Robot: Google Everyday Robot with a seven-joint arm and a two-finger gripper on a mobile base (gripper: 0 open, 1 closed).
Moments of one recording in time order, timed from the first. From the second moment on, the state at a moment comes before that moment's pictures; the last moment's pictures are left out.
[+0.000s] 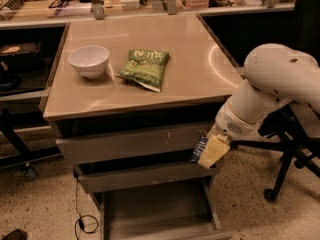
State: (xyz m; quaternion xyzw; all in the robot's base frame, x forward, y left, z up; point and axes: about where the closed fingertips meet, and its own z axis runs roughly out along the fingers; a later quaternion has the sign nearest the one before) arm 0.471 -0.142 0.747 -0.52 0.84 0.14 0.10
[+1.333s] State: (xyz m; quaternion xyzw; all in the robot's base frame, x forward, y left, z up) arm 0.462 -0.113 0.608 -0.46 0.85 0.24 0.12
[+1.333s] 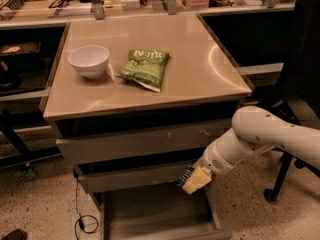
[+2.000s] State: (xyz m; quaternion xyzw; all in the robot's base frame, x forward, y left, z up) arm 0.460 -0.100 0.517 -0.42 0.86 0.26 0.12
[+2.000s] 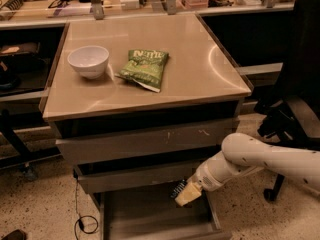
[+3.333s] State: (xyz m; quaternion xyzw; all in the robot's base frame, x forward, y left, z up) arm 0.464 -0.062 0.368 -0.37 0.86 0.35 0.09
